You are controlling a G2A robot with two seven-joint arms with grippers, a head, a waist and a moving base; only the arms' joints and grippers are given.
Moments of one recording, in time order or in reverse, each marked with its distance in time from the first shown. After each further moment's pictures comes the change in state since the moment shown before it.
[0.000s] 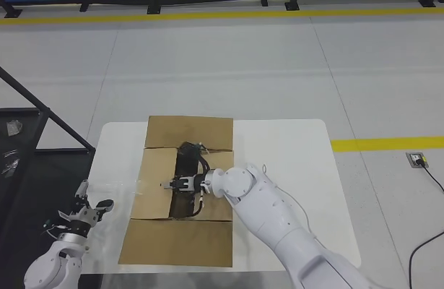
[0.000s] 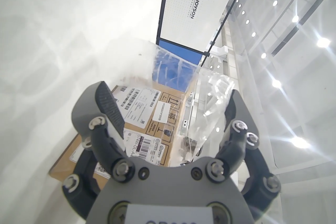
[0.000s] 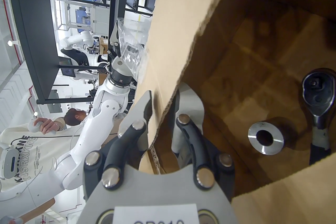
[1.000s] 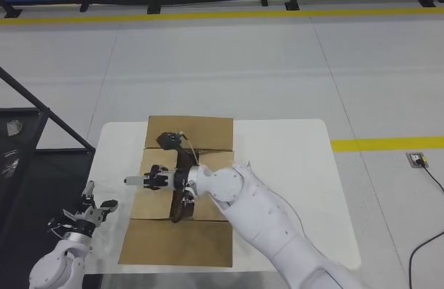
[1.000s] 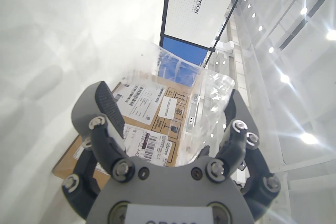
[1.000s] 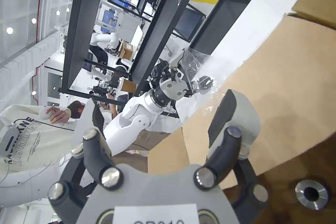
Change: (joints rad) left arm 0.003 -0.006 0.019 -0.014 0.043 -0.005 0.012; right arm -0.058 -0.001 -0.058 -0.259 0.045 -0.062 -0.075
